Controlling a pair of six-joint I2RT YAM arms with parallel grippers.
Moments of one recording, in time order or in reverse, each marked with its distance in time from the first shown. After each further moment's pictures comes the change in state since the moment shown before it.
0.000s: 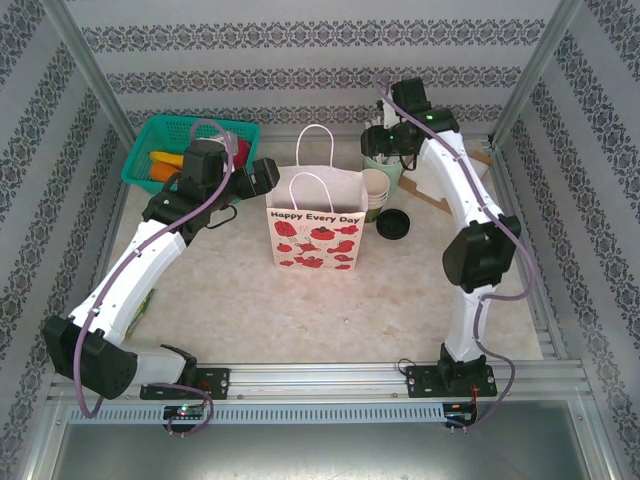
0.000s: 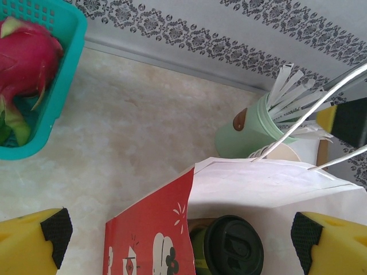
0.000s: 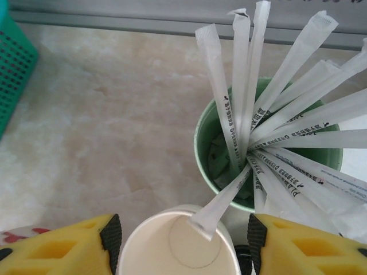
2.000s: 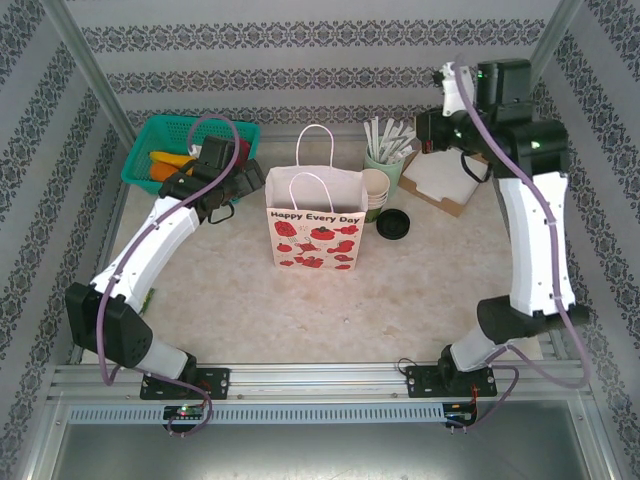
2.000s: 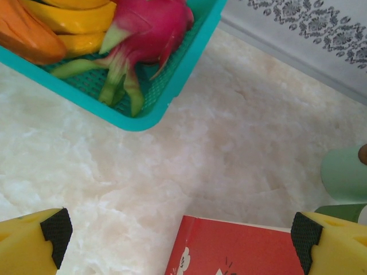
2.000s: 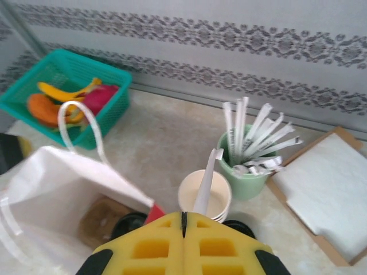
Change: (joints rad) left arm 0.029 0.175 0.113 -0.232 -0.253 -0.159; right arm -0.074 -0.461 0.123 -0.261 -0.204 -0.118
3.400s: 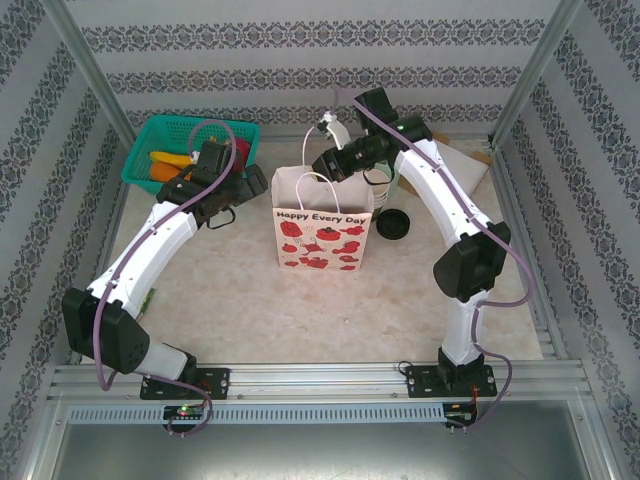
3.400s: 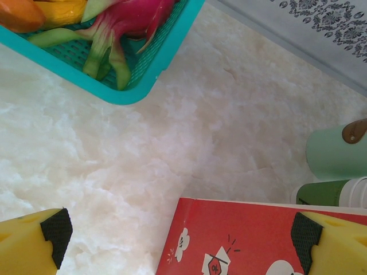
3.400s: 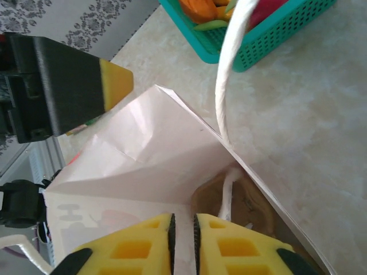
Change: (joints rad) left arm 0.000 -0.038 -0.044 0.000 0.070 -0.026; right arm 0.253 0.402 -0.149 0.196 -0.420 -0.097
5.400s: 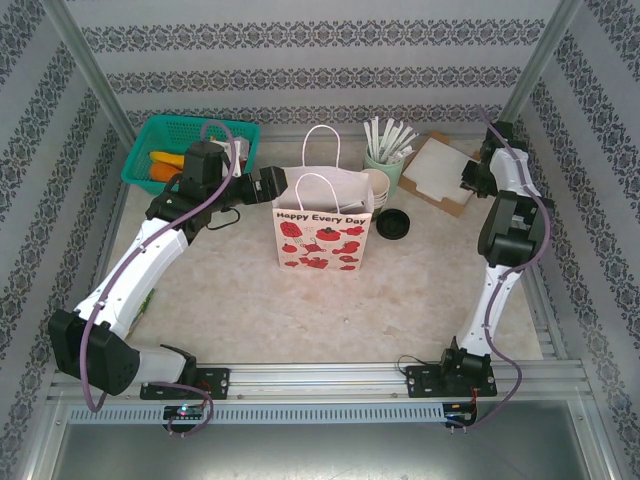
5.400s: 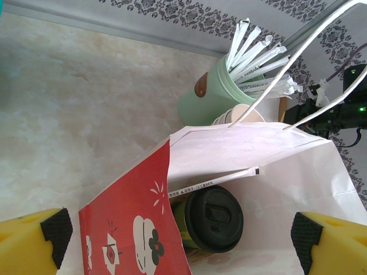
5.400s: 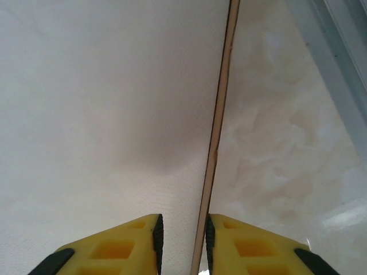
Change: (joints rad) left arm 0.006 -0.116 -0.113 0.285 0.424 0.246; right arm -0.705 0.305 -0.145 0.149 0.698 0.334
